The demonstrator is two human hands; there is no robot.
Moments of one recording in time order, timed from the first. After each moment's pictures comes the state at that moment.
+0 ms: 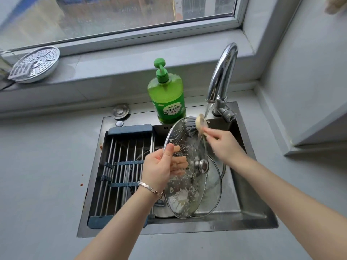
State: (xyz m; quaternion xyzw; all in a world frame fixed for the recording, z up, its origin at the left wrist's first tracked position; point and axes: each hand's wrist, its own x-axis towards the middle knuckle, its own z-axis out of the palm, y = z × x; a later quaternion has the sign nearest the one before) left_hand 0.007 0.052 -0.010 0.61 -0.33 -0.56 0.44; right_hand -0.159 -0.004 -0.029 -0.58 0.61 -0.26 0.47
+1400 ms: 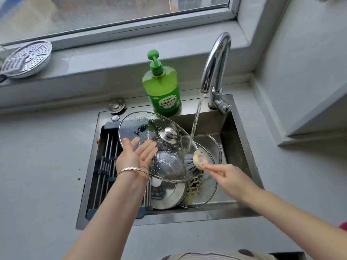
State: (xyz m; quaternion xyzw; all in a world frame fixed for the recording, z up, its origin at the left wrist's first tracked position) left_hand 0.035 0.043 -0.013 0.60 -0.03 -0.54 0.59; right_hand -0.189 0.078 -0.060 -0.63 0.60 -0.09 0.49
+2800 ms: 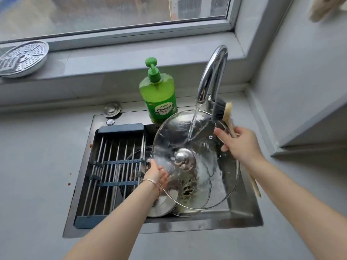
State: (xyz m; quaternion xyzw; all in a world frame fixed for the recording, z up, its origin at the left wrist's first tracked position) left_hand 0.009 0.034 -0.120 0.70 -0.02 -0.61 0.36; right_hand -0.211 -0.002 -0.025 -0.47 0.66 -0.37 0.45
